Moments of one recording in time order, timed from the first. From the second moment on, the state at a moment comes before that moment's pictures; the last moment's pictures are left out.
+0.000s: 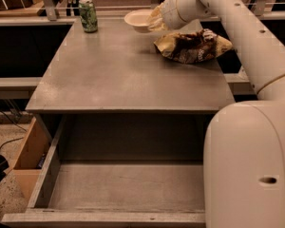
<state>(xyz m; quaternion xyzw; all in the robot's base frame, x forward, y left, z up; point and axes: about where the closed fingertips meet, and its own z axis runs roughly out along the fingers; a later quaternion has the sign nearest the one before) 0.834 -0.053 0.927 -0.77 0.42 -0.13 0.46</state>
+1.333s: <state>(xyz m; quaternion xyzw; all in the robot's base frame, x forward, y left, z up) 0.891 -0.004 0.945 -0.74 0.46 -0.17 0.46</state>
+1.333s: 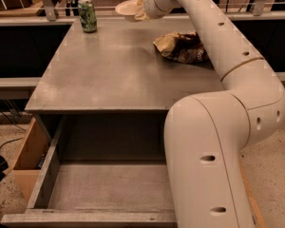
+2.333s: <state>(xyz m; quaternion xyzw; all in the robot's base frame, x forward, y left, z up) 0.907 0.033 0.928 -0.70 0.50 -0.17 0.47</state>
